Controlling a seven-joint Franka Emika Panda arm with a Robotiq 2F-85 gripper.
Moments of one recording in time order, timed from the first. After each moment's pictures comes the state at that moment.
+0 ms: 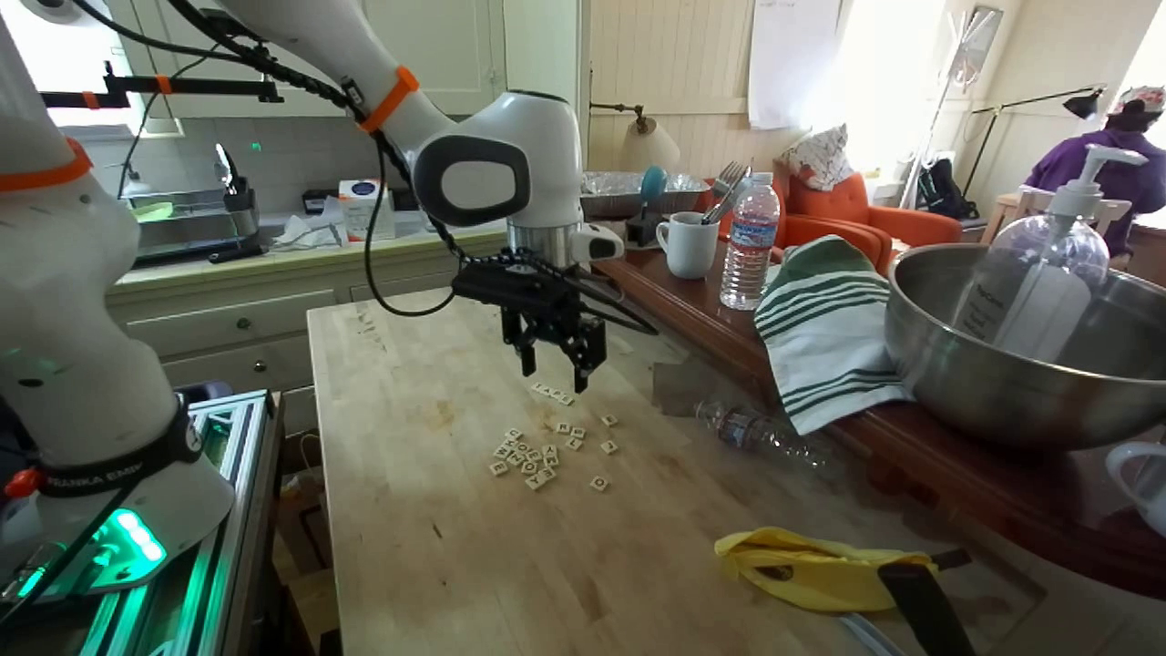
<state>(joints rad) -0.05 -0.02 -0.12 -2.48 -0.11 2.51 -0.70</state>
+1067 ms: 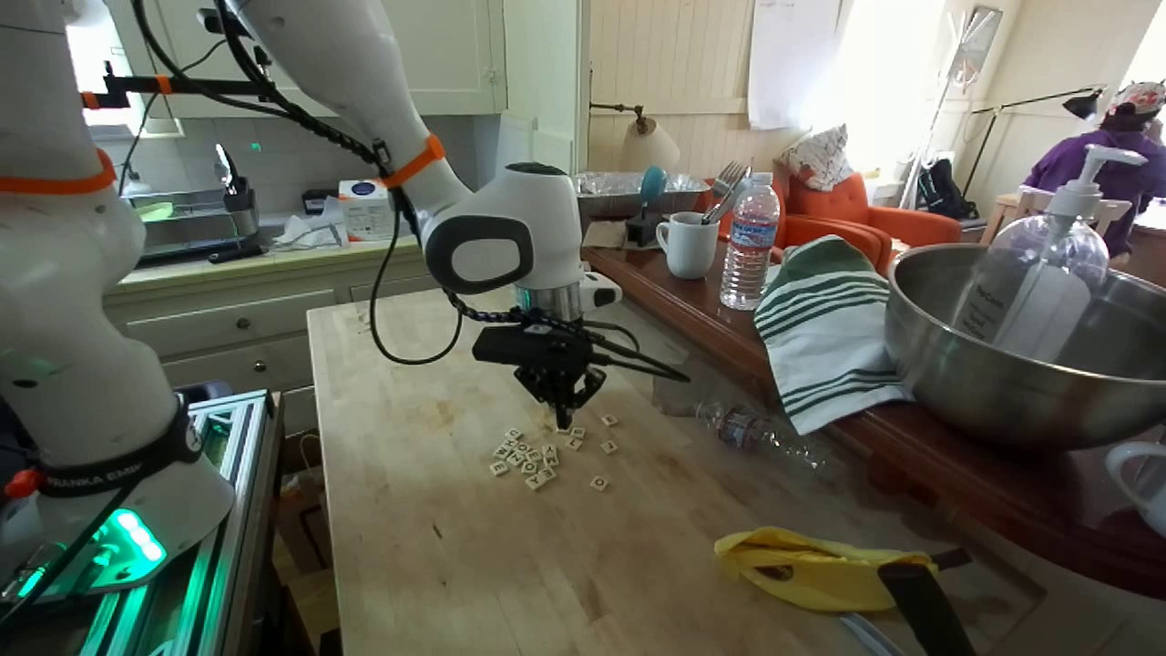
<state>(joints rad) -0.10 0.17 -0.07 -2.49 -0.11 2.76 -0.90</state>
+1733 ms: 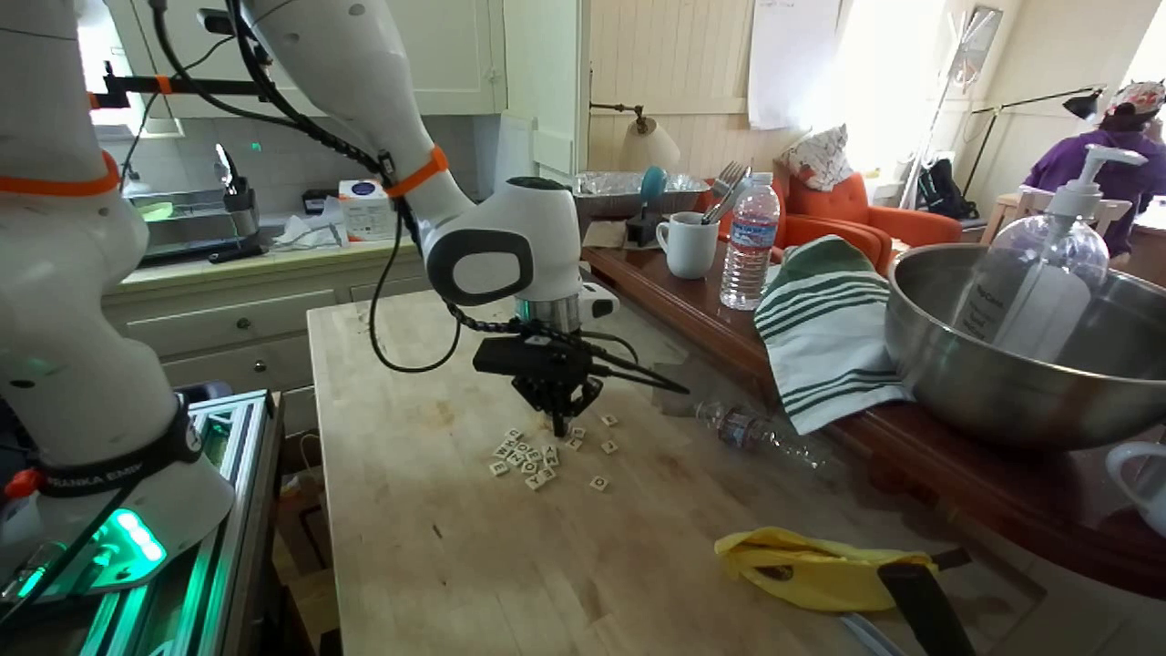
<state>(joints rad) -0.12 0.20 -0.04 -2.49 -0.11 2.79 -0.92</state>
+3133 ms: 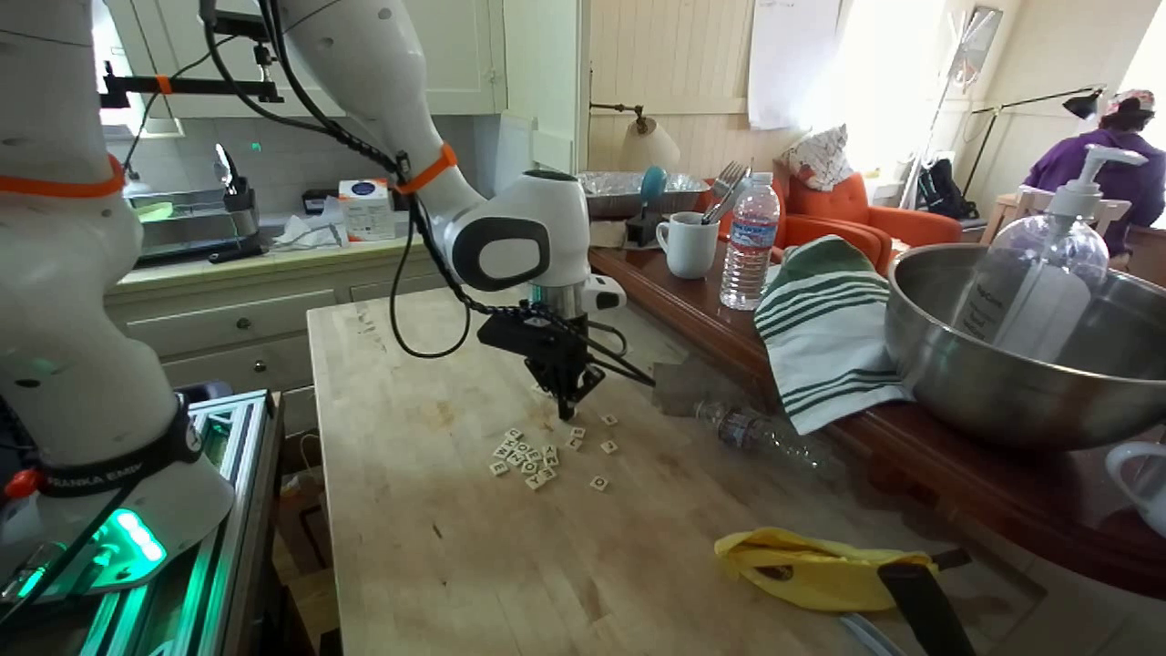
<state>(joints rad) -0.07 0.24 -0.02 -2.41 -0.15 2.72 -0.56</state>
